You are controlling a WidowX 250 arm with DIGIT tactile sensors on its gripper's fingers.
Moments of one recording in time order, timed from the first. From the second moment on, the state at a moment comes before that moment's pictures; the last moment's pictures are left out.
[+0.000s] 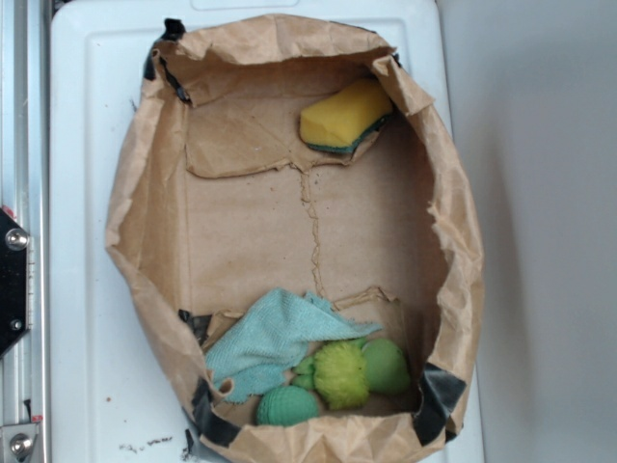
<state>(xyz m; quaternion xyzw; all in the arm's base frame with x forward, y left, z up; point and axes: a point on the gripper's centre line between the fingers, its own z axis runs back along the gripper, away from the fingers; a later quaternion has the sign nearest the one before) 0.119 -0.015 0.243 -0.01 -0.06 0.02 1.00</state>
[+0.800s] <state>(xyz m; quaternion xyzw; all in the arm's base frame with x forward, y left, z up) 0.193 0.004 0.201 0.01 -0.09 0.03 1.00</state>
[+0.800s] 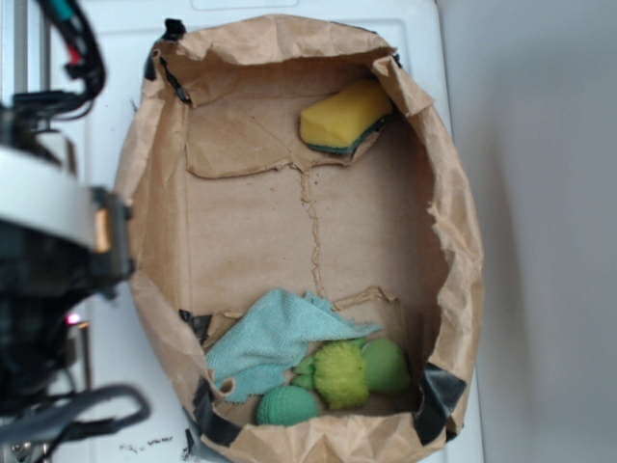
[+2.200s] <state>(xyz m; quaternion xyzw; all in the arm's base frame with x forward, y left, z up) 0.310 0.067 0.097 0.01 -0.07 0.06 1.00</state>
